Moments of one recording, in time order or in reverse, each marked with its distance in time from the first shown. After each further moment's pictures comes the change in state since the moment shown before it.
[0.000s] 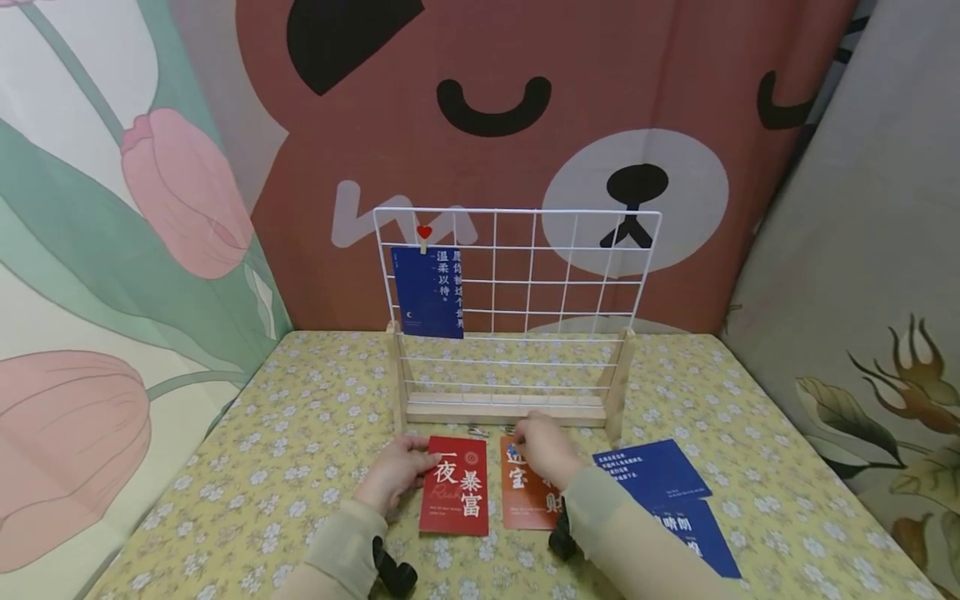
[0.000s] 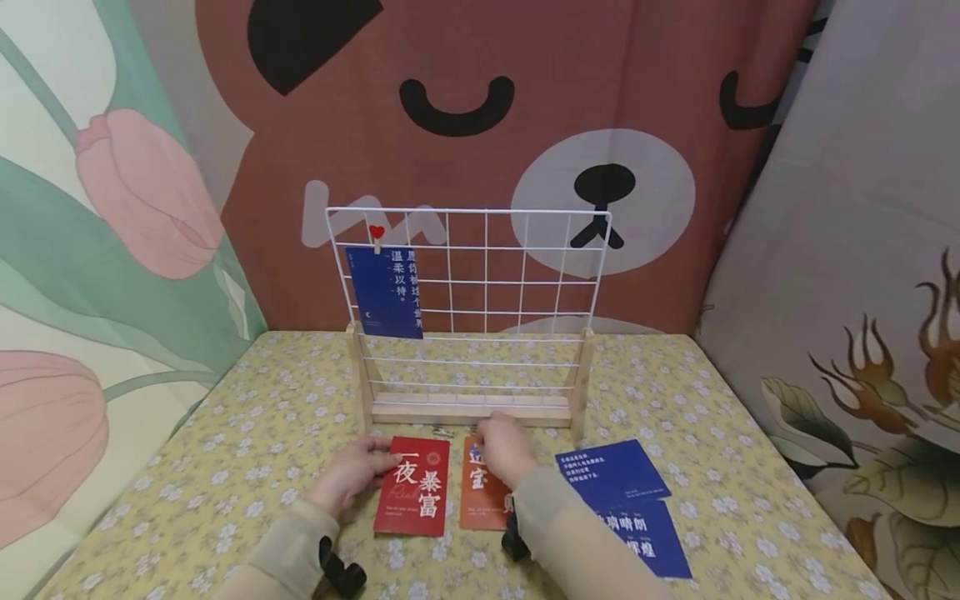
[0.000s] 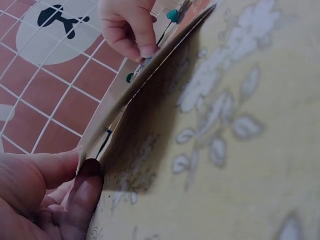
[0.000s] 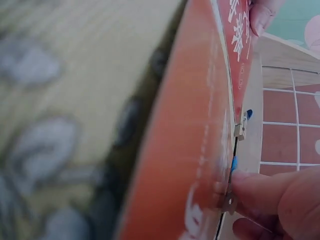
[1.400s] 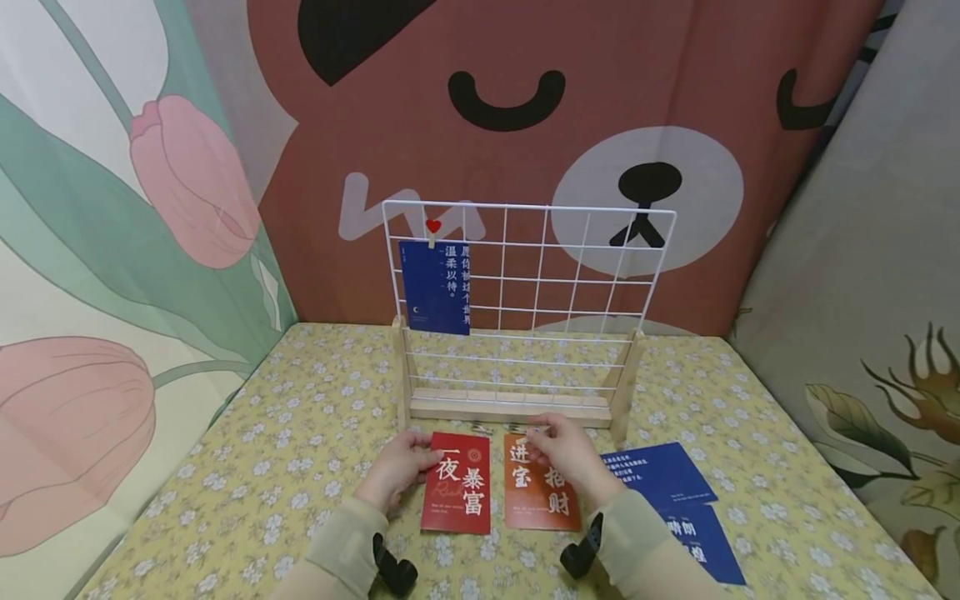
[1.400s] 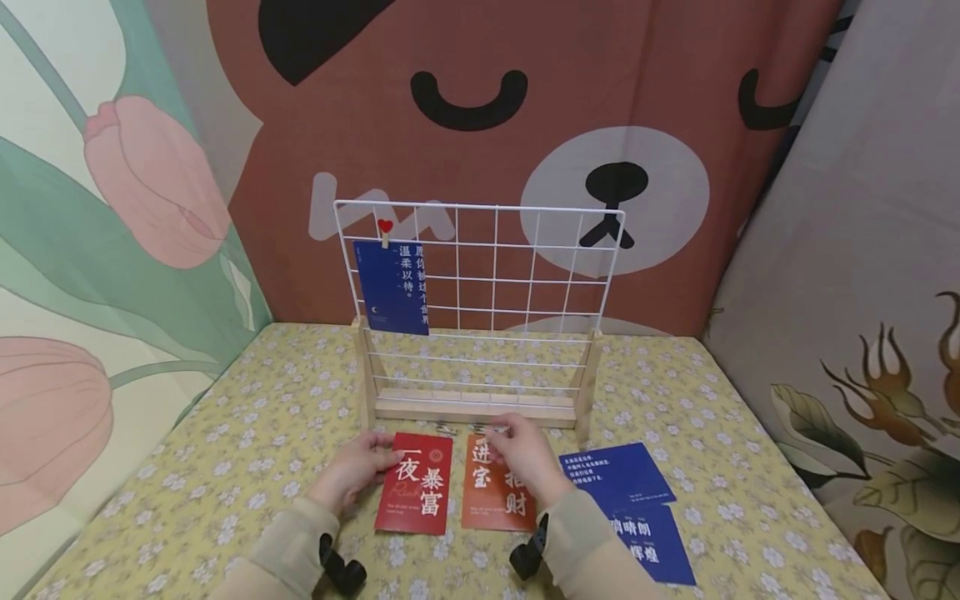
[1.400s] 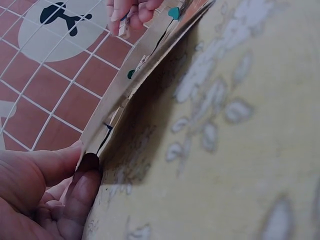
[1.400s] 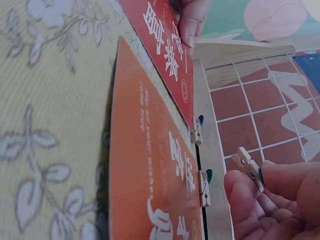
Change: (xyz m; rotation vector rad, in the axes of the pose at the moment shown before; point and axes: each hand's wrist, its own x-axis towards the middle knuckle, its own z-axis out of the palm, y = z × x) left_hand 0.004 -0.004 -0.001 0.020 0.034 0.018; right_hand -0.018 0.006 -0.016 0.842 0.008 0.305
